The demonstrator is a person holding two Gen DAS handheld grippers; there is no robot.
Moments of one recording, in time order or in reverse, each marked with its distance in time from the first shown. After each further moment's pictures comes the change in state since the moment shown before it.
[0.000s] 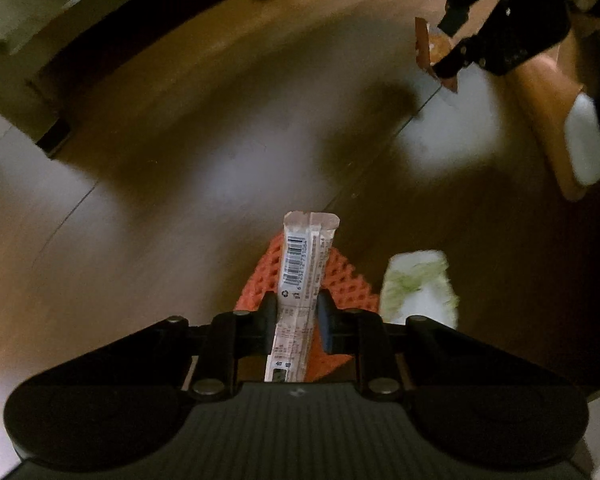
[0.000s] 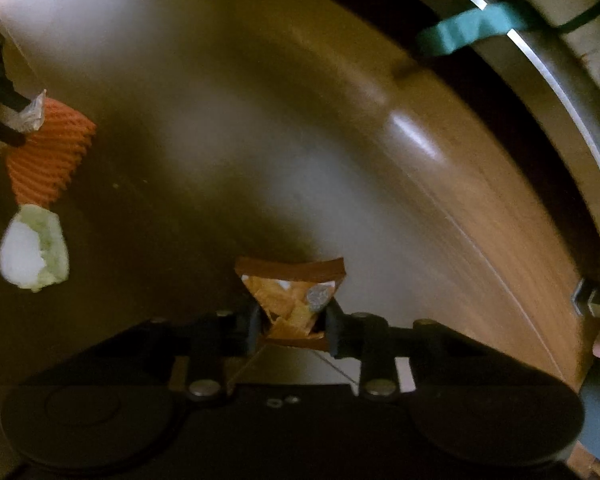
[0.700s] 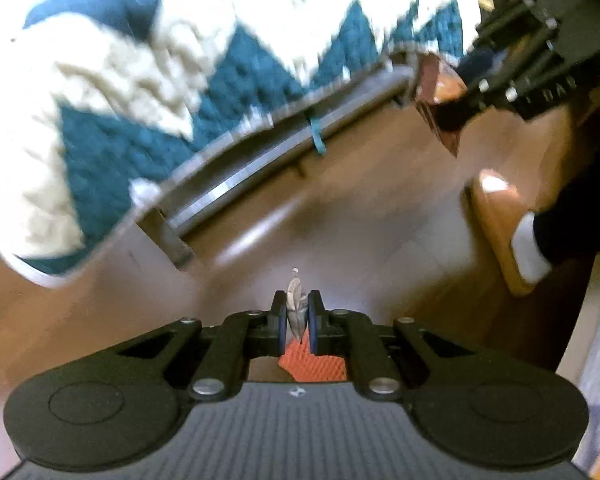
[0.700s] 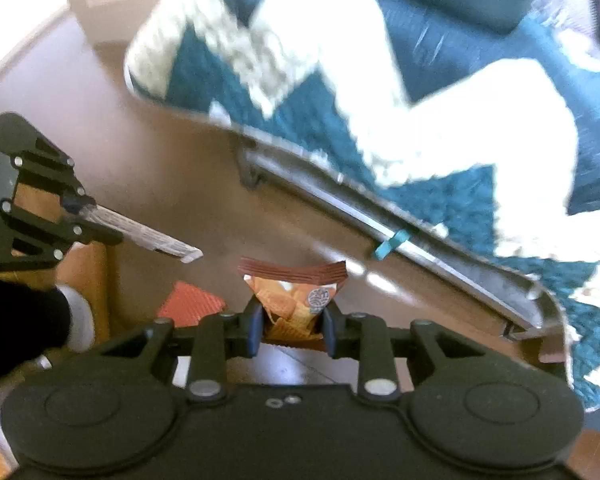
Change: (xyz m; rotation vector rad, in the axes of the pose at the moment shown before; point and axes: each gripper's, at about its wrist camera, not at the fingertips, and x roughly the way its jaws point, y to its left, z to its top) left arm -0.236 -0.046 0.011 -0.047 -0.306 0.179; right arm -0.289 0.028 -0.012 0.193 -0.422 0.048
